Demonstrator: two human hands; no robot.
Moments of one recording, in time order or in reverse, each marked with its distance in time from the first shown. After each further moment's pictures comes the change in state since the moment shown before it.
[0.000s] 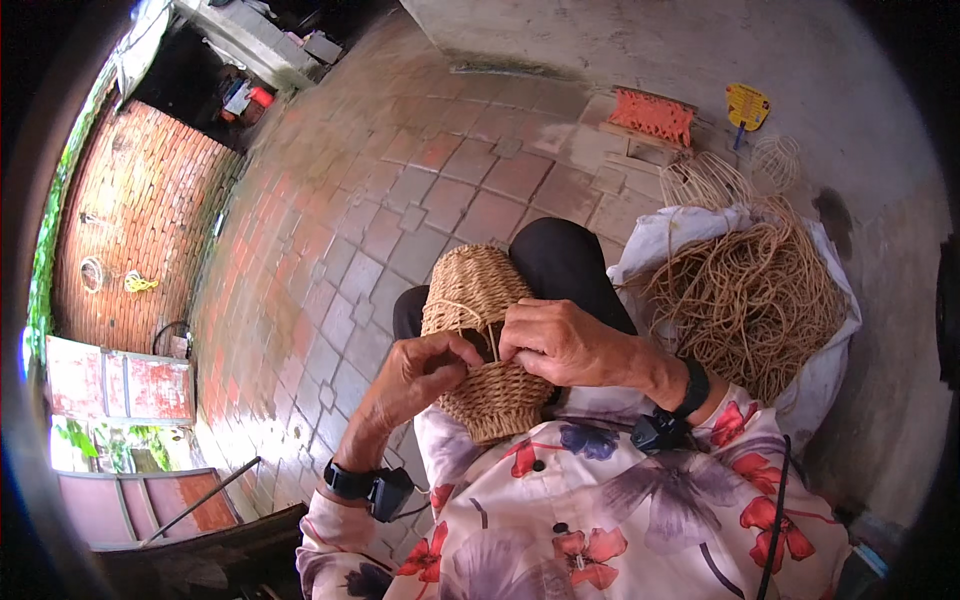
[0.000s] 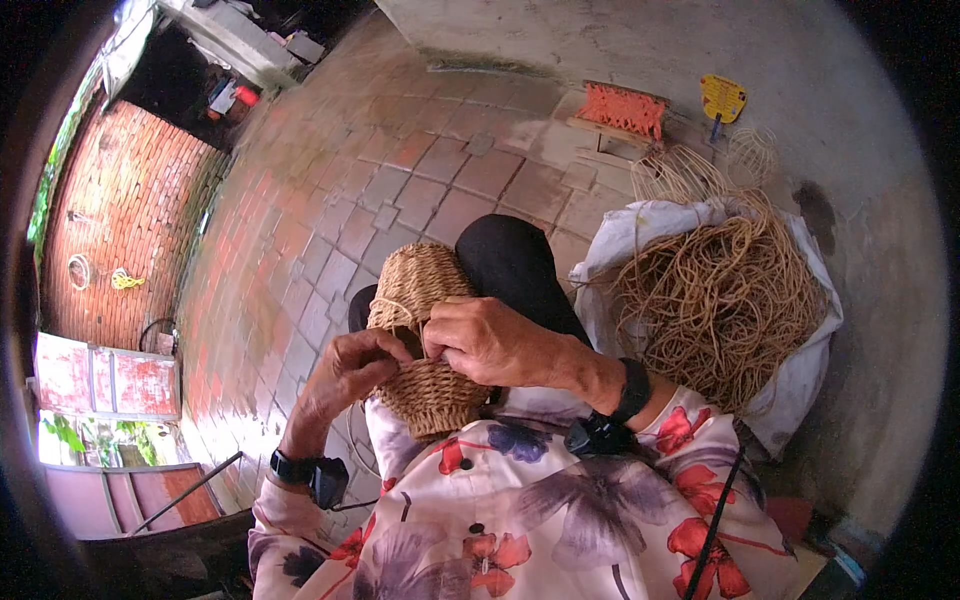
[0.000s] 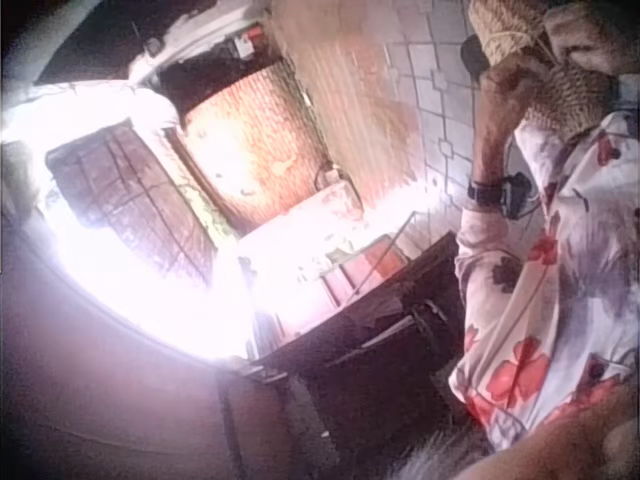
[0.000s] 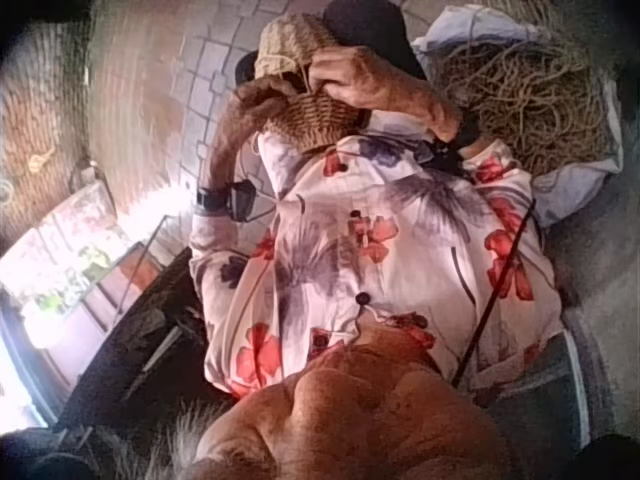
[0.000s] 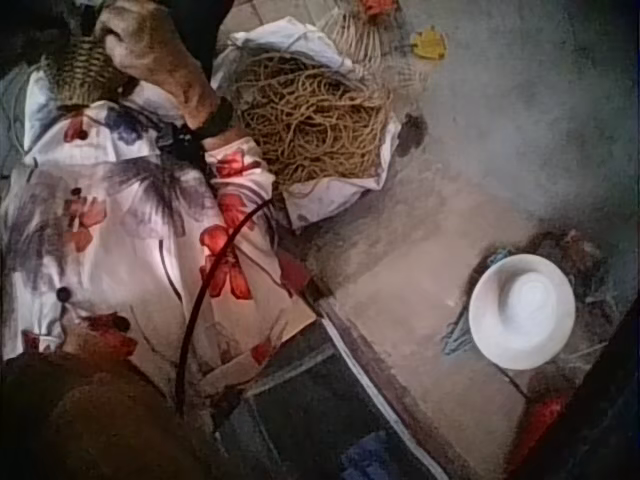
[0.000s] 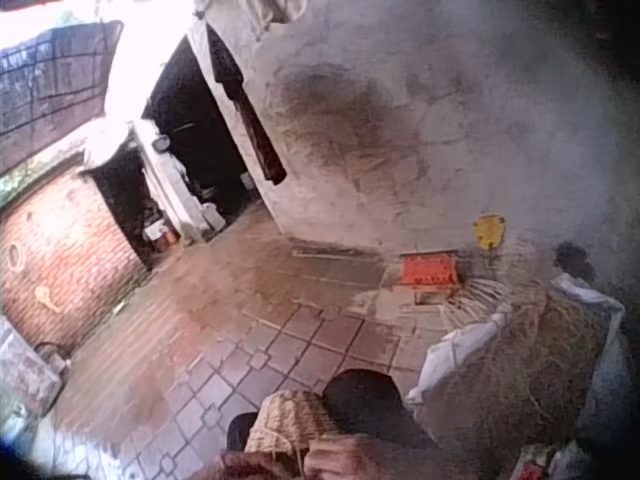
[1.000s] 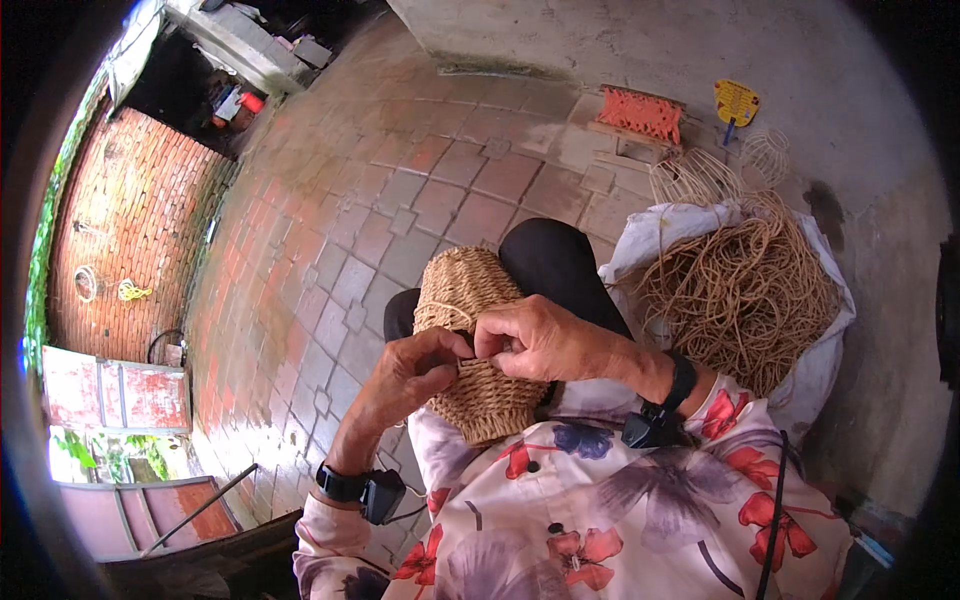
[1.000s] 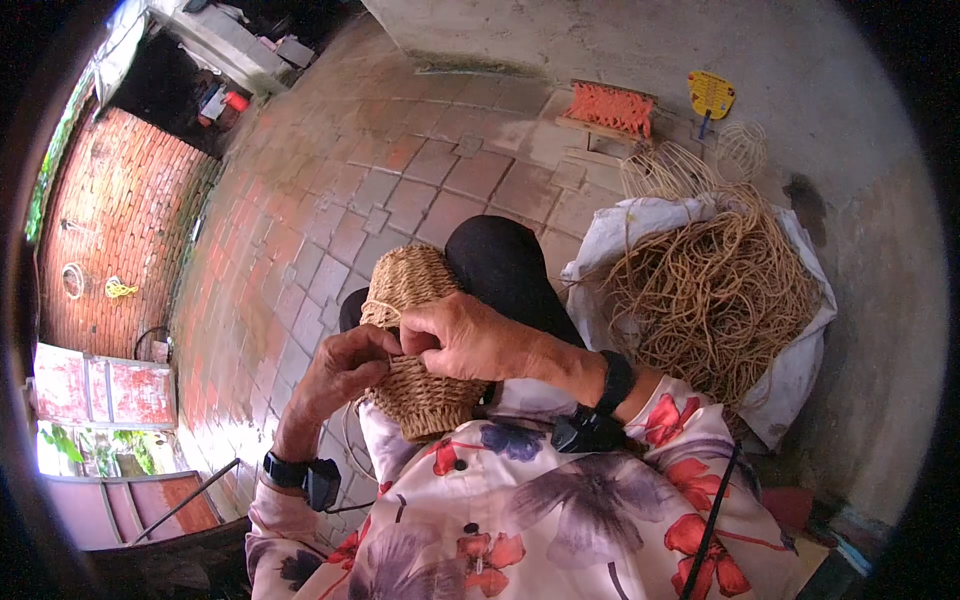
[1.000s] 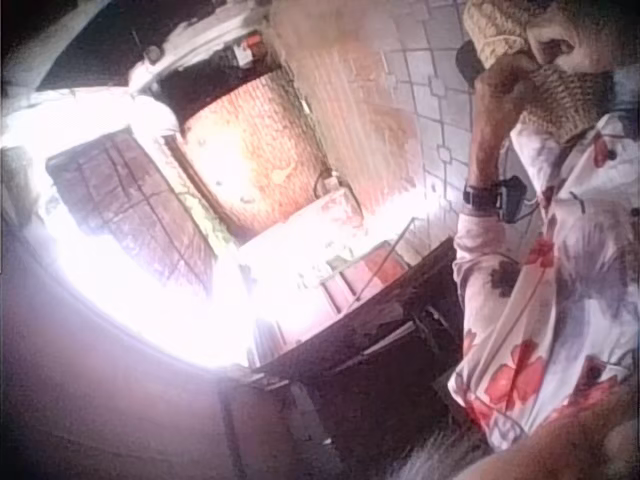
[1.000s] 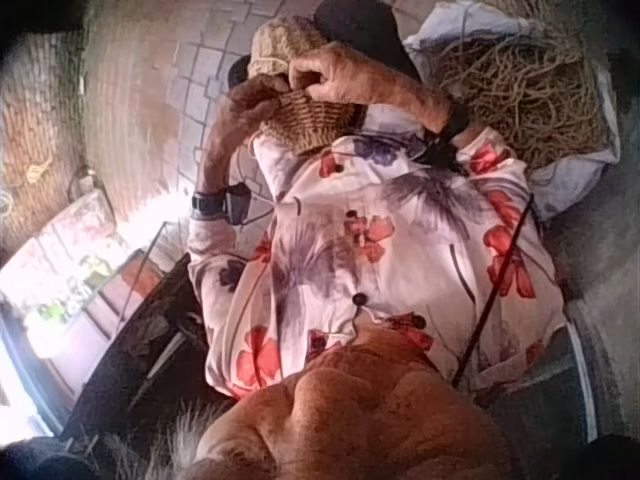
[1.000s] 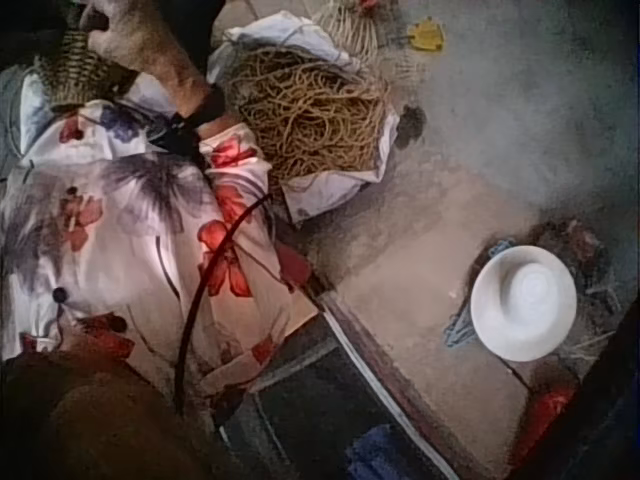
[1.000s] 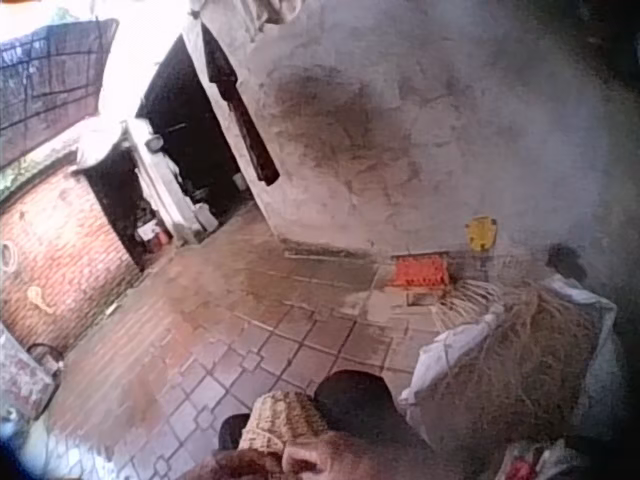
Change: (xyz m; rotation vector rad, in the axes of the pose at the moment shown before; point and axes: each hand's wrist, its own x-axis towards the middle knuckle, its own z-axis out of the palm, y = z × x) left_hand 0.004 -0.009 -0.005 -0.090 -0.045 0.048; right_hand 0.010 -0.007 -0.002 0.261 -0.089 0.322
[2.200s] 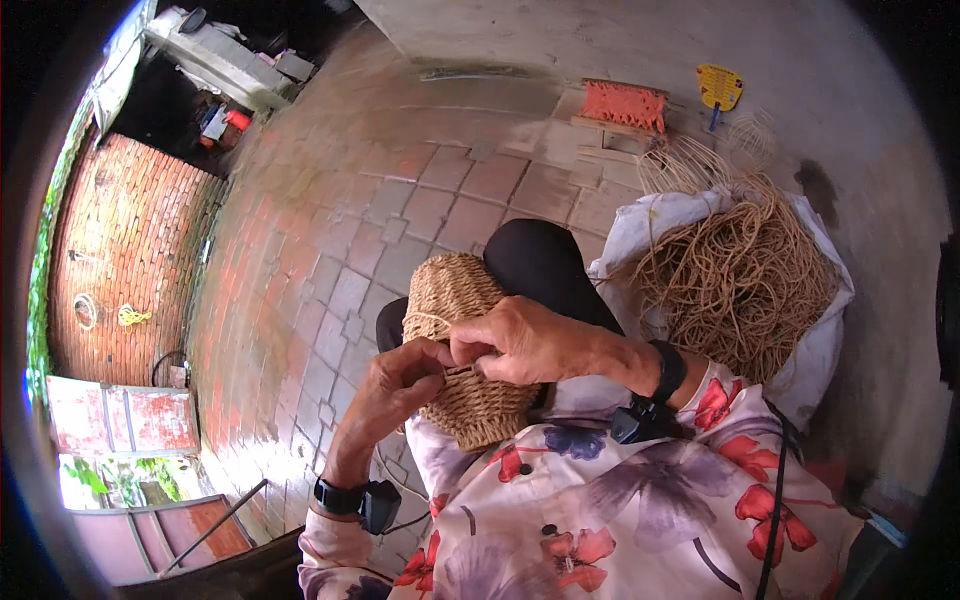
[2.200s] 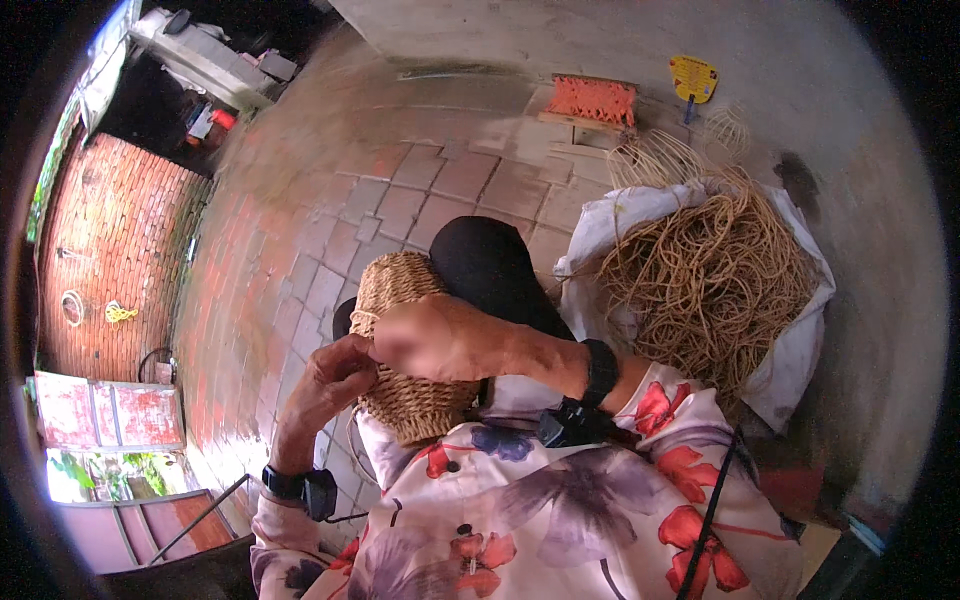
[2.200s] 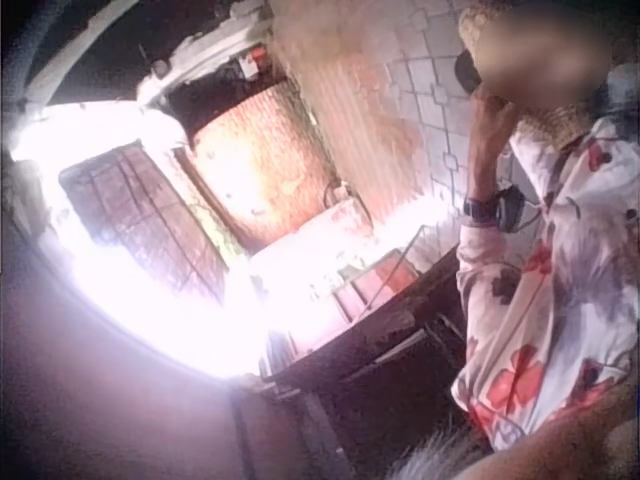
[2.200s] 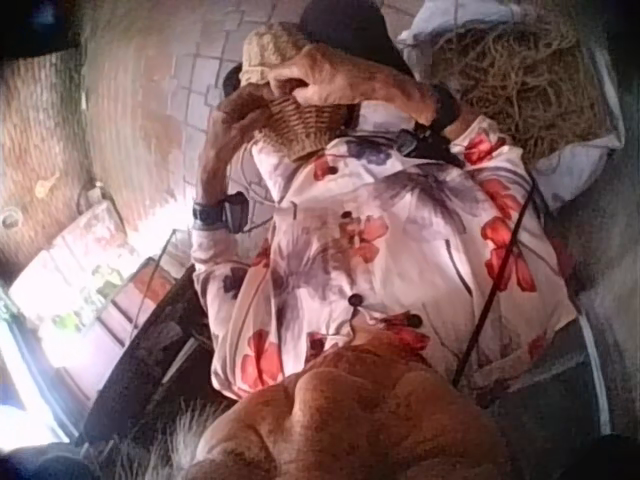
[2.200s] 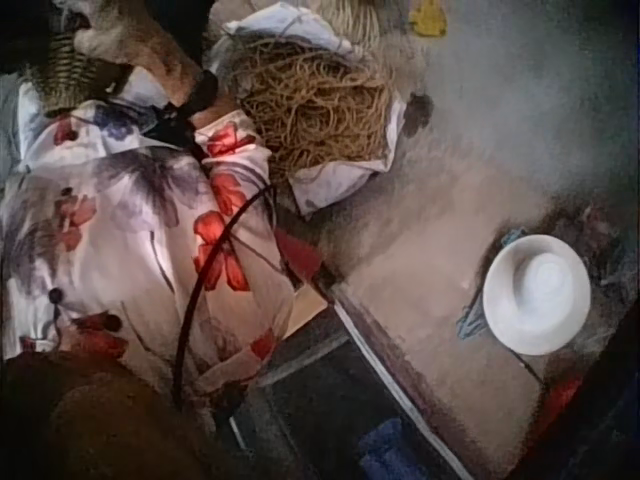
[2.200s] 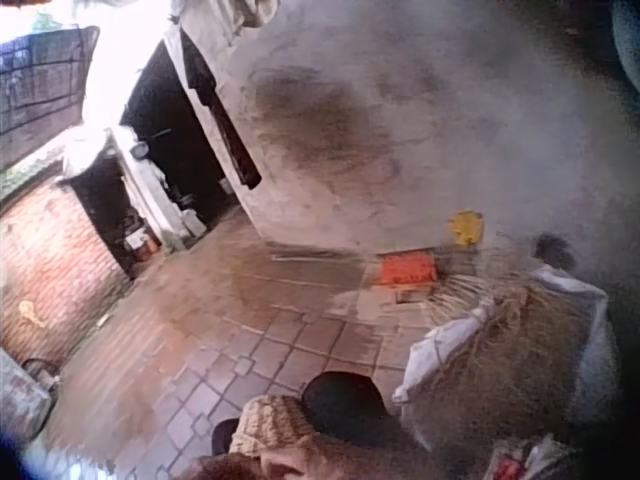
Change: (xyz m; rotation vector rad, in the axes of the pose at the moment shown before) left_hand -0.004 0.007 0.002 -0.019 0.010 -0.051; right_hand 0.005 -0.006 -0.004 -0.104 -0.031 -0.139
